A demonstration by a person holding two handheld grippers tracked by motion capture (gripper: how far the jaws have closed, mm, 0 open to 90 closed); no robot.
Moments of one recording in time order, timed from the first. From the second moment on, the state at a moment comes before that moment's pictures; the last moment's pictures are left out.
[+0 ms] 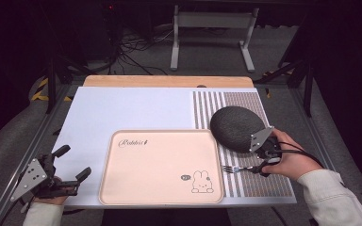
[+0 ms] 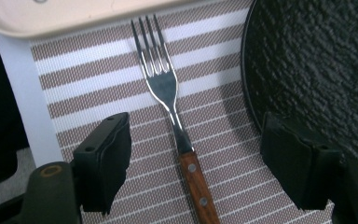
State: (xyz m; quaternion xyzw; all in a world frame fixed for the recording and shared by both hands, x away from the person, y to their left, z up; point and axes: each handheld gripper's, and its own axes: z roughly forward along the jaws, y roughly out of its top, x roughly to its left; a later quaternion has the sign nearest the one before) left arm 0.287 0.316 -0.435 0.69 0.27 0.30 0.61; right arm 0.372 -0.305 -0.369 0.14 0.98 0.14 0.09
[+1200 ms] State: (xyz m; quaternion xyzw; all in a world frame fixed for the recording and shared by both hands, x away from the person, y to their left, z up) left arm 0.289 0.315 -0.436 0.69 0.27 0.30 0.61; right arm 0.384 -0.322 -0.407 0.09 0.99 0.08 0.04
